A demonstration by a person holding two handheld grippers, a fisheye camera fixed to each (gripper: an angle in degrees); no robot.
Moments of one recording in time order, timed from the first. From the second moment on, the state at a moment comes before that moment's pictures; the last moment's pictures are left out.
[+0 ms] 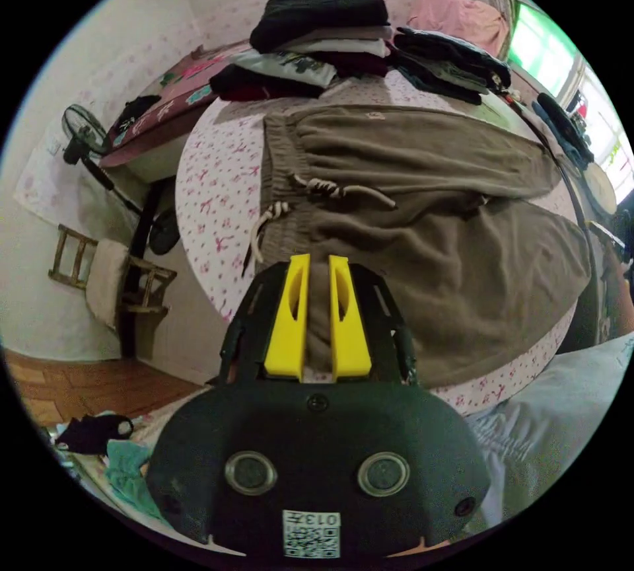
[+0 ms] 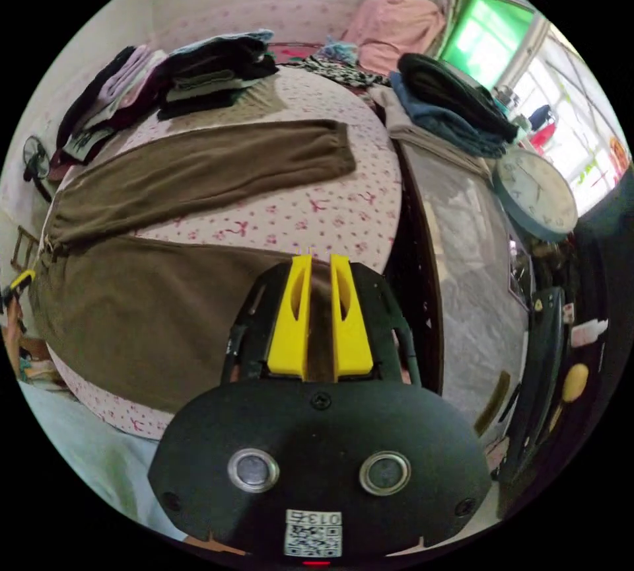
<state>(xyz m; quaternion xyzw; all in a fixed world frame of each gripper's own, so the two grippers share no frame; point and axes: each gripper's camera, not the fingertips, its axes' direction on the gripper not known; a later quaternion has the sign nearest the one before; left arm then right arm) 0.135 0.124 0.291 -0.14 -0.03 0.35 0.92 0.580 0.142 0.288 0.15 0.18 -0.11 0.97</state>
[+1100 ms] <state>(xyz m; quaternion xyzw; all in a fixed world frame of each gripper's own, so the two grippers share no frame) 0.224 0.236 0.295 -0.16 -0.03 0.43 0.89 0.655 0.196 0.295 0.15 0.20 -0.14 0.96</state>
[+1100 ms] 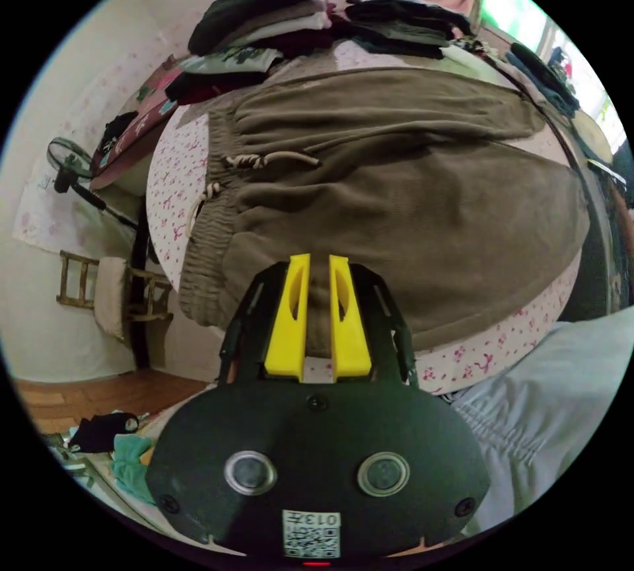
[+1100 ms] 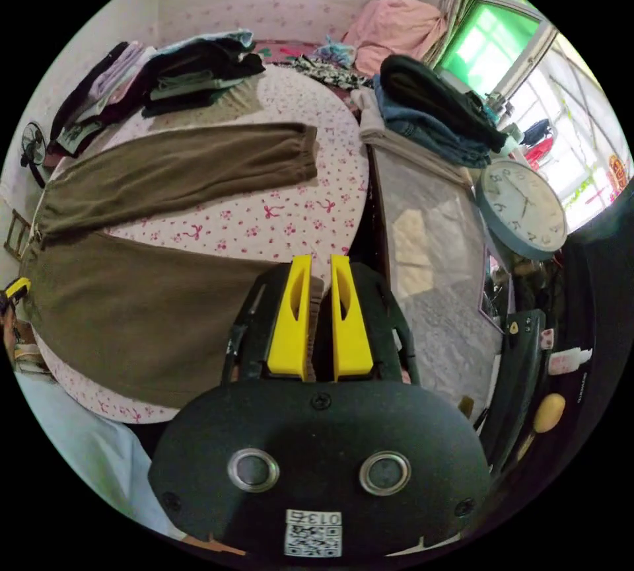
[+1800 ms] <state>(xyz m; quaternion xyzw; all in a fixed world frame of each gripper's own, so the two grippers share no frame) 0.358 0.377 0.294 -0.23 0.17 0.76 0.59 0.524 0.361 0.380 0.01 0.05 -0.55 0.83</state>
